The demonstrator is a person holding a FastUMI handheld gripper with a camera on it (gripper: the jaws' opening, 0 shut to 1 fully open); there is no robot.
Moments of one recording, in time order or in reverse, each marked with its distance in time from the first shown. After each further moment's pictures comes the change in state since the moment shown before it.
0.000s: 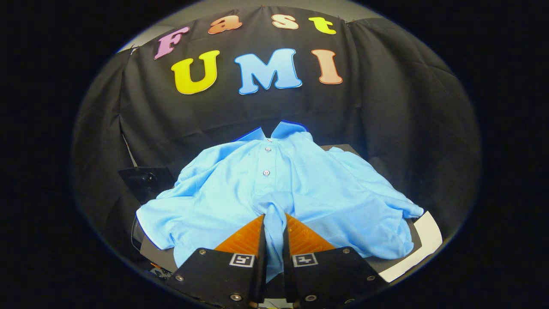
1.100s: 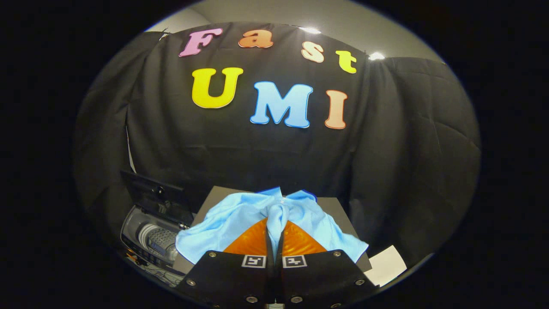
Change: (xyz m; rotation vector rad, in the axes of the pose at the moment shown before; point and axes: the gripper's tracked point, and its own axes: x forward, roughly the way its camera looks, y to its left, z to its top) arm -0.088 0.062 0.121 -0.164 -0.189 -0.091
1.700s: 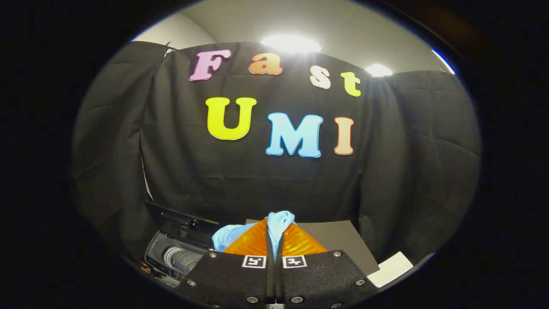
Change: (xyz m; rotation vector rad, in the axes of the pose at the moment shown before) arm -0.054 0.077 0.076 0.017 -0.132 0.020
